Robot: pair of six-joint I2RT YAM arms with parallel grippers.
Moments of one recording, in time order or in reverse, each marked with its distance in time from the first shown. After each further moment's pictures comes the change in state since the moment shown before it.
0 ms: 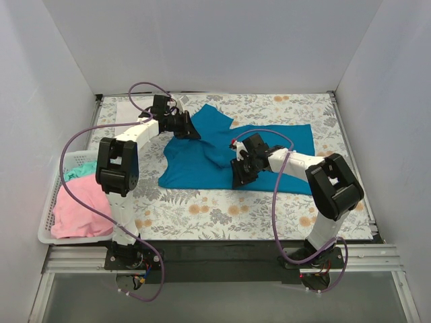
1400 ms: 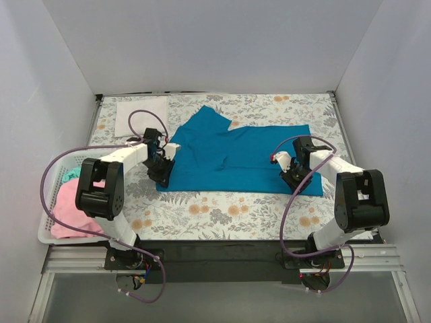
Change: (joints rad) left arm 0.027 -0.307 -0.470 -0.365 -0.432 0.591; right arm -0.456 -0.185 -0.145 -0.404 0.286 -0.853
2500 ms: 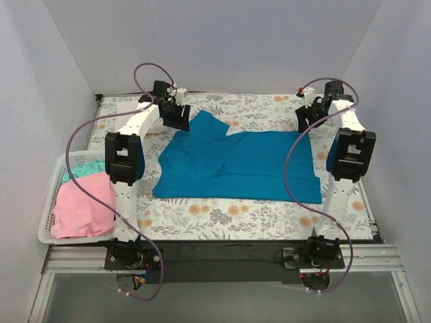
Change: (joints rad) left arm -0.003 0.515 0.903 0.016 0.100 -0.145; right arm -0.282 0.681 1.065 -0.037 -0.287 -0.013
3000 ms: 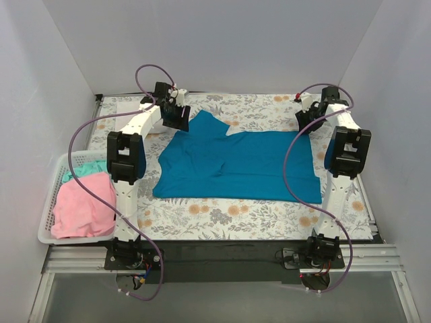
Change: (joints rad) left arm 0.000 0.029 0.004 0.041 -0.054 -0.007; right arm -0.004 0.107 0.024 0.092 0.021 -0.040
